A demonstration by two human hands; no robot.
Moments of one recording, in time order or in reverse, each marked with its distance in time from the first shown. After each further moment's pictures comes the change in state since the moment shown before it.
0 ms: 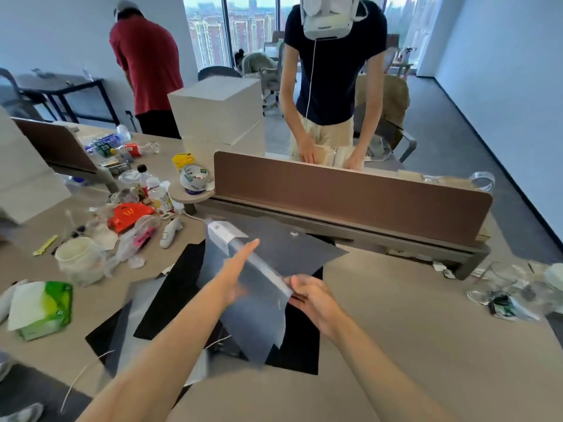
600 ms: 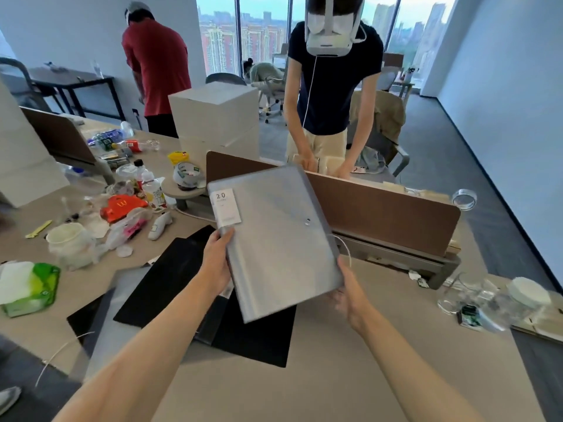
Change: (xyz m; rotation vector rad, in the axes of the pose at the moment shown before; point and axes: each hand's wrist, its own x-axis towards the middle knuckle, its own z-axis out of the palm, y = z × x) left_hand -0.026 -0.001 0.035 -0.366 -0.015 0.362; right_hand -0.038 -0.042 -0.100 0.045 0.327 0.051
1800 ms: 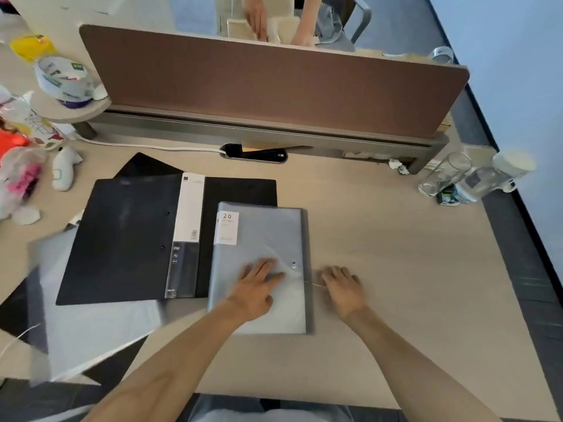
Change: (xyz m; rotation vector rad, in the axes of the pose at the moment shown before) left_hand -0.009 -0.202 -0.069 2.026 -1.038 0.252; right_hand 0.007 0.181 -0.058 -1.768 0.092 -0.070
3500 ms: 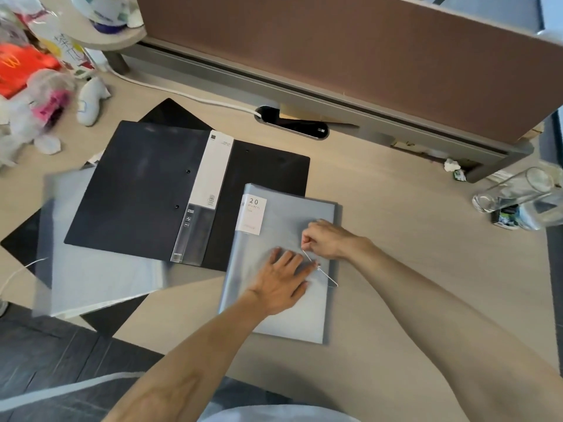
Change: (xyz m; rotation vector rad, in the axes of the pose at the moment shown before) left_hand 0.026 0.023 0.035 0.070 0.461 0.086; right_hand 0.111 -0.049 -0.072 0.096 -0.333 -0.438
